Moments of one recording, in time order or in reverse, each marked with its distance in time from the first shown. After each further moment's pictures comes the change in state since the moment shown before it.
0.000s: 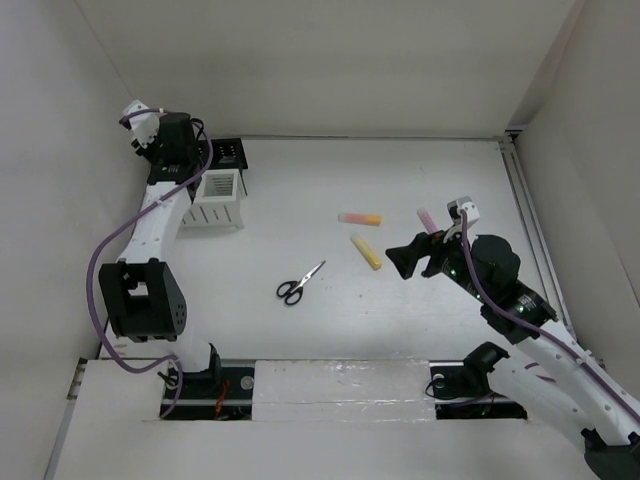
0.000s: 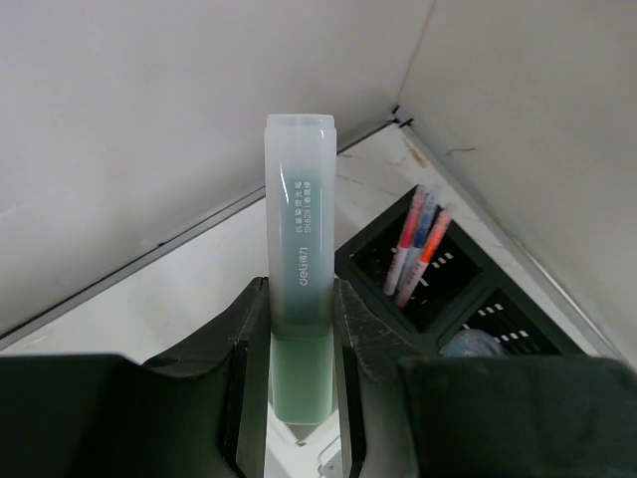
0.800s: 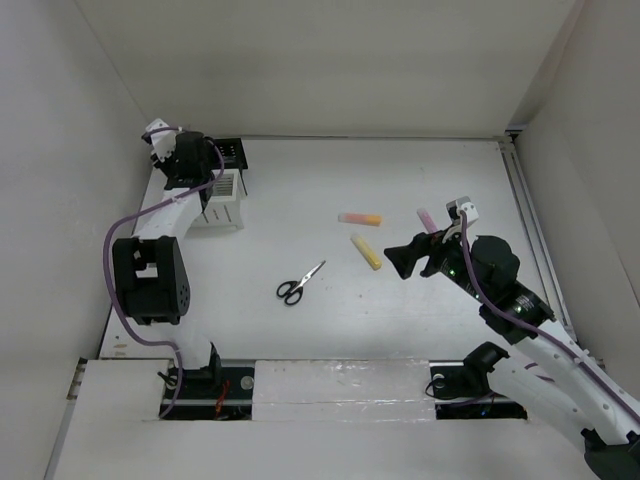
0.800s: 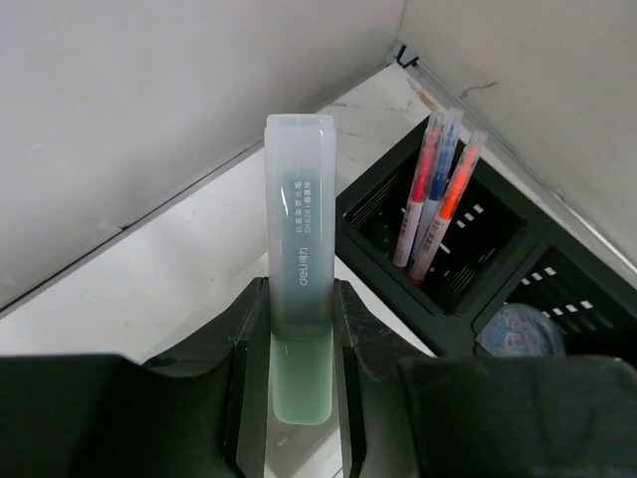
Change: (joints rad) left arm -0.008 0.108 -0.161 0.275 0.054 0.064; right arm 0.000 0.003 -0.020 0.055 -0.021 -0.001
